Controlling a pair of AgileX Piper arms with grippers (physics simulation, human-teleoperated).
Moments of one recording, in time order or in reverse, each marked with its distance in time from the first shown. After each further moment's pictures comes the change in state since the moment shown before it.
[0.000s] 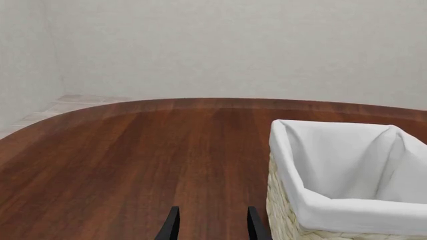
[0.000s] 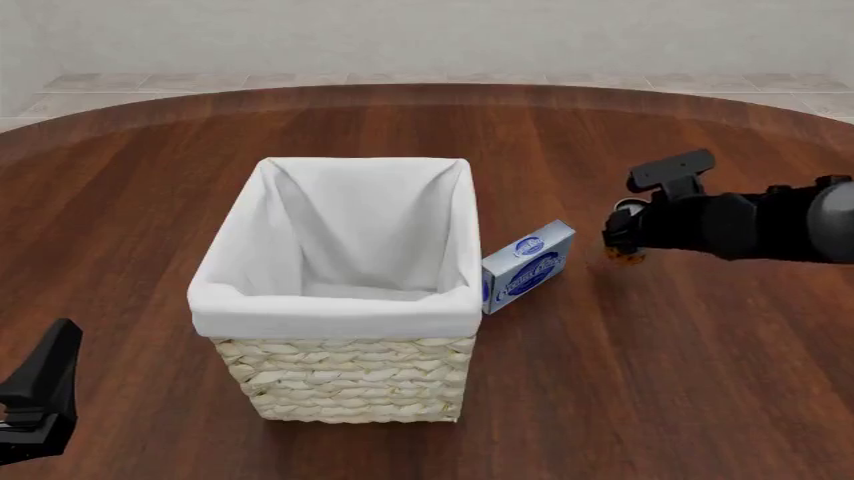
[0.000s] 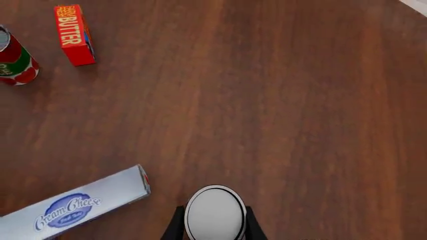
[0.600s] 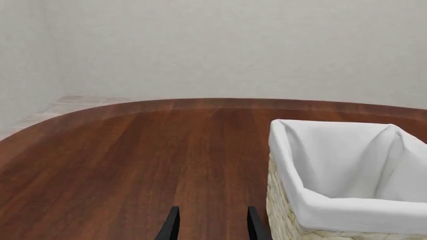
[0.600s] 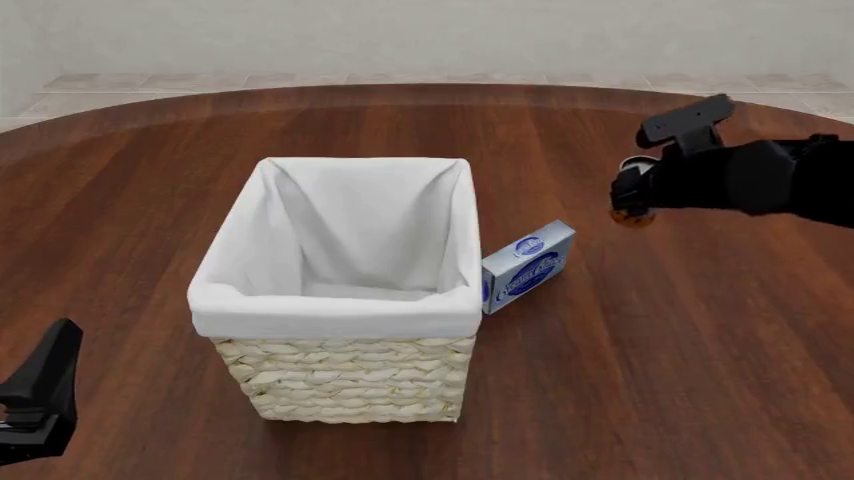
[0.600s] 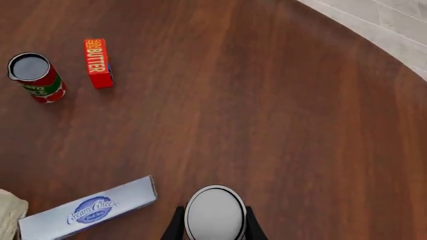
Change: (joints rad) left arm -0.004 -0.001 0.000 0.000 0.006; right arm 0.022 -0.124 -0.097 0.164 -0.044
